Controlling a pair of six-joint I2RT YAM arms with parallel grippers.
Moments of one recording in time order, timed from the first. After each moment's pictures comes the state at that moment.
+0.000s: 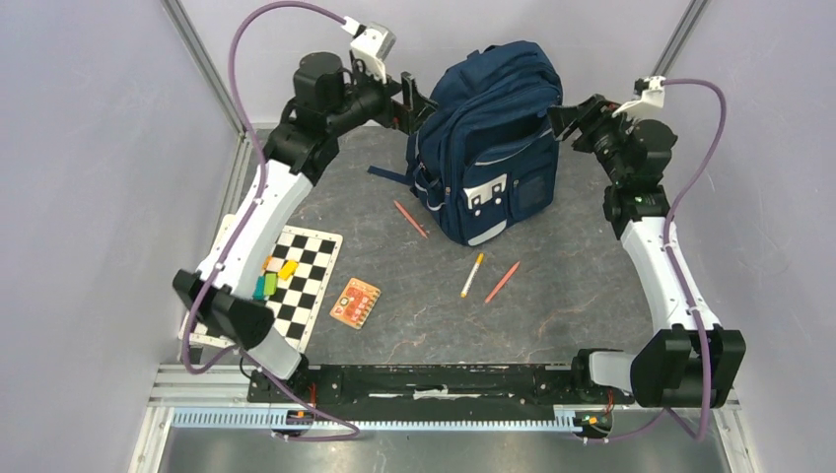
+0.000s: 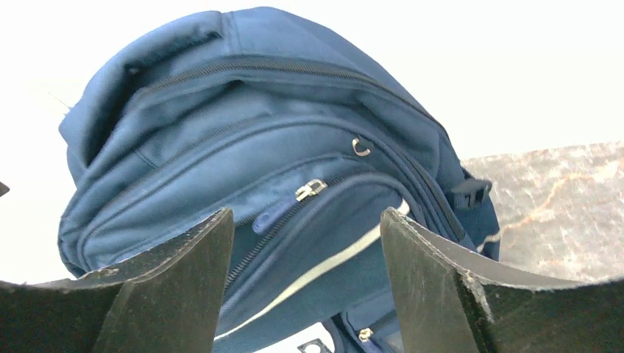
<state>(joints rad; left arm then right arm) -0.46 1.65 1.90 -0.37 0.35 -0.09 -0.02 1.26 1.11 0.19 -0.28 0.52</state>
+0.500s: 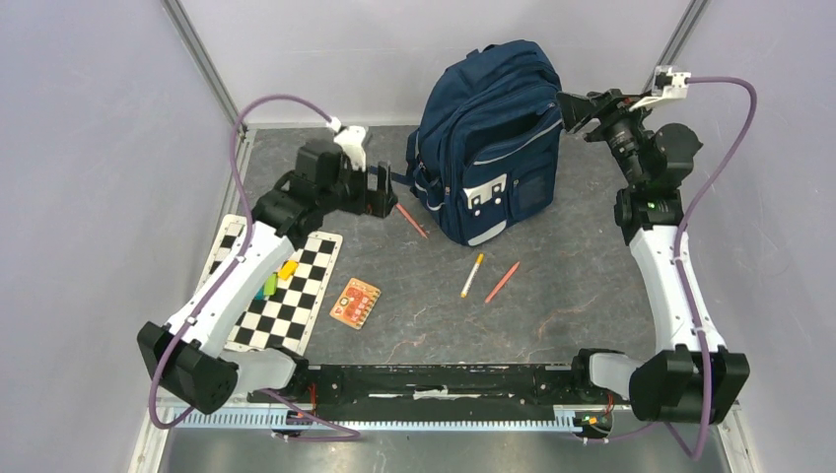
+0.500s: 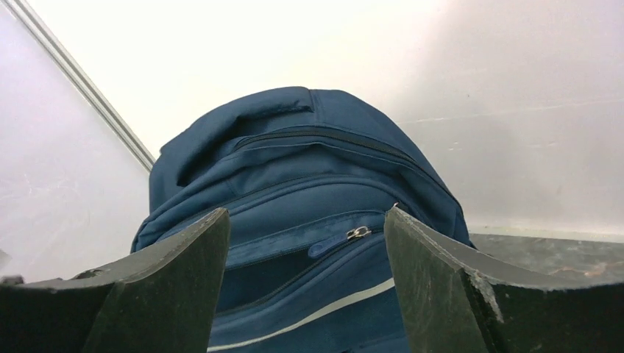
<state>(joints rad) -0.46 1.26 1.32 -0.55 0.10 -0.18 -0.06 1.21 1.16 0.31 -0.38 0.48</state>
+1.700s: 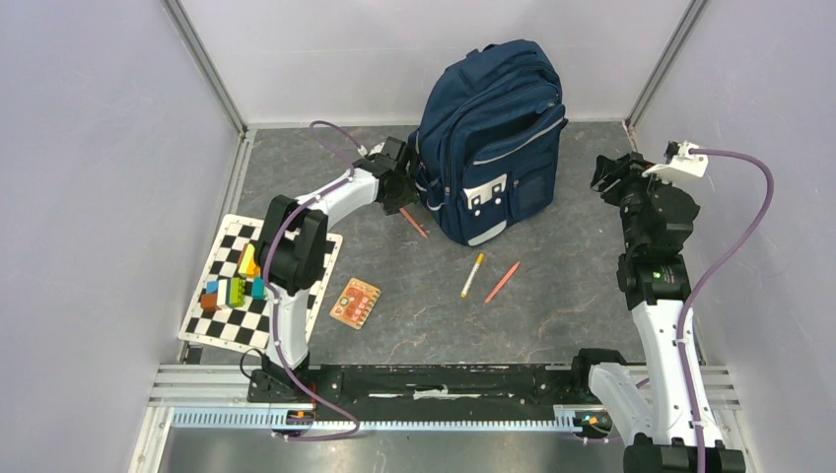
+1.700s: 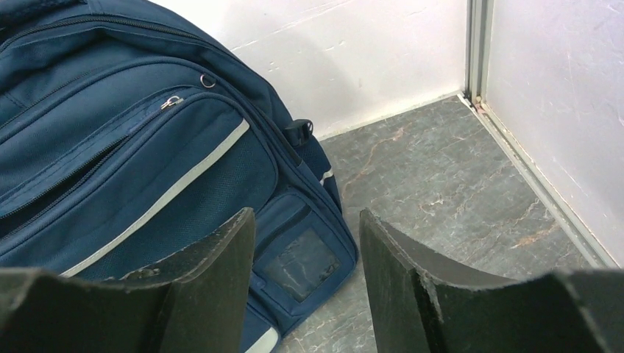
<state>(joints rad) -0.48 2.04 1.55 -0.51 -0.15 -0.87 -0.06 0.80 0.86 -0.03 0.07 0.34</state>
